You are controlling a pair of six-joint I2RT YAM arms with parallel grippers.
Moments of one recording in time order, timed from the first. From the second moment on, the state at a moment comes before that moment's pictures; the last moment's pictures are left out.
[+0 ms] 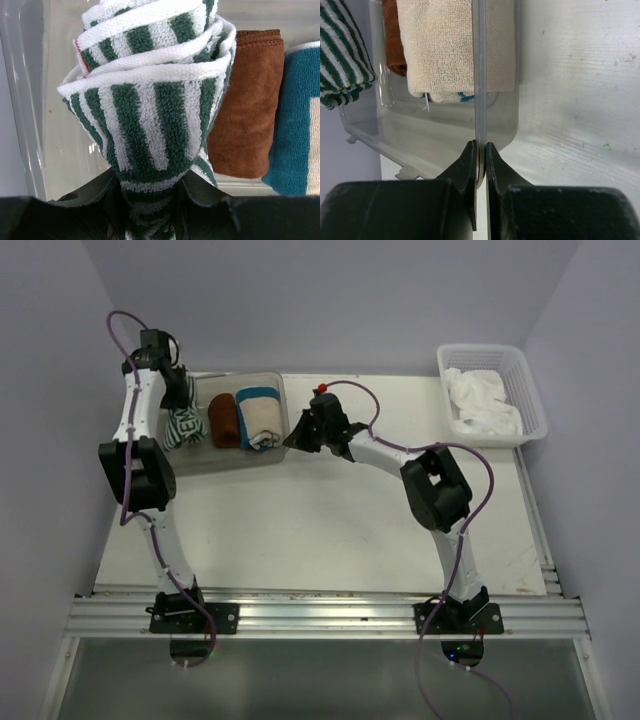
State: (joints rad) left arm 0.15 2.17 2.13 -0.94 -0.06 -0.02; right arm 0.65 2.19 1.65 -0.06 -0.15 0.87
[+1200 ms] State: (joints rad) left arm 0.15 2.41 2.24 -0.94 -0.01 -0.03; right arm 0.65 2.19 1.65 -0.06 -0.16 0.87
